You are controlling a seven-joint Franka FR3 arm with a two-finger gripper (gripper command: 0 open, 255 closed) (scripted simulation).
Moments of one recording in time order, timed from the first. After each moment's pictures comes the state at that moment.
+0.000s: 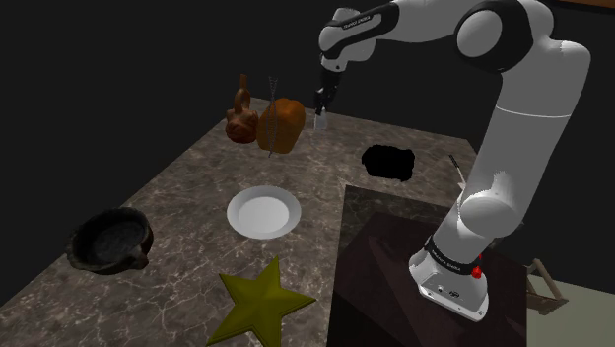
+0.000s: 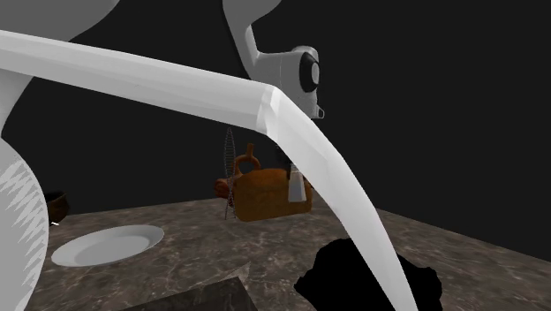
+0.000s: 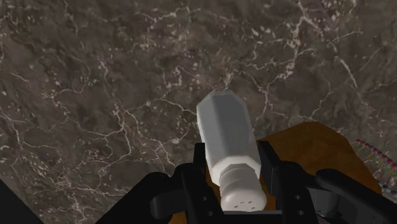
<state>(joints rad) -0.06 0.20 -0.27 -1.83 0.14 2.09 -0.47</state>
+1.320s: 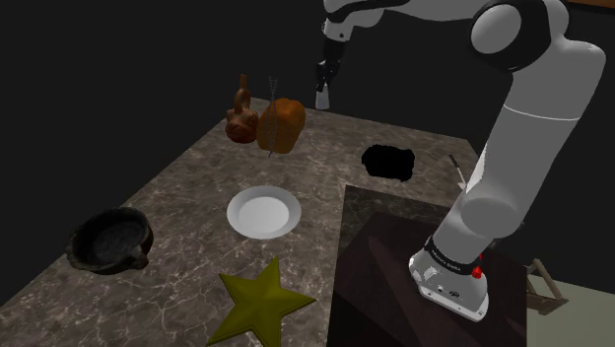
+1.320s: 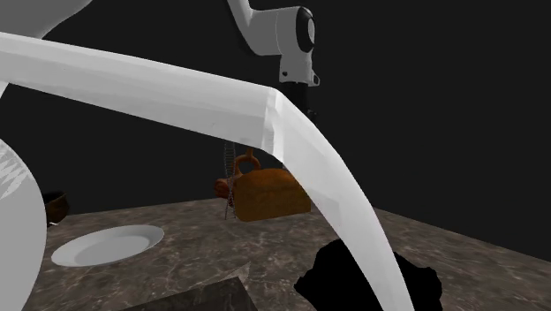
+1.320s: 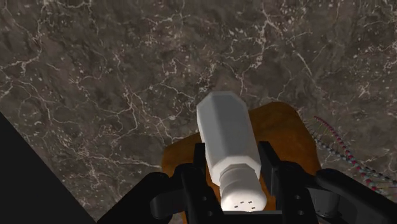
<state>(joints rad) -0.04 0.14 -0.27 -1.67 0.11 1.86 -0.41</state>
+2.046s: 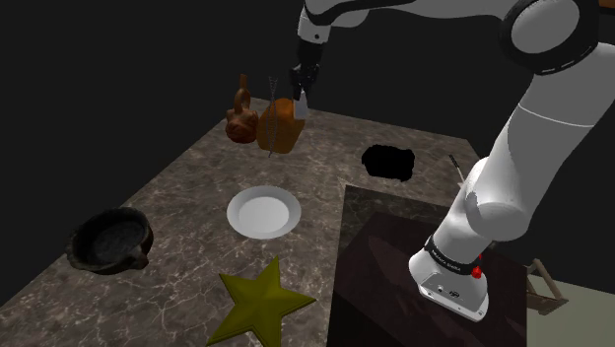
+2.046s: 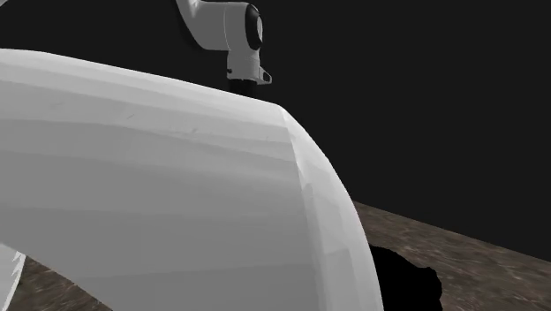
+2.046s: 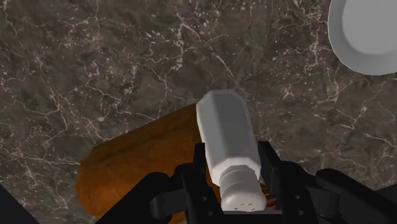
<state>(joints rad) 0.10 0.03 -0.16 -1.80 0.06 1.90 -0.15</state>
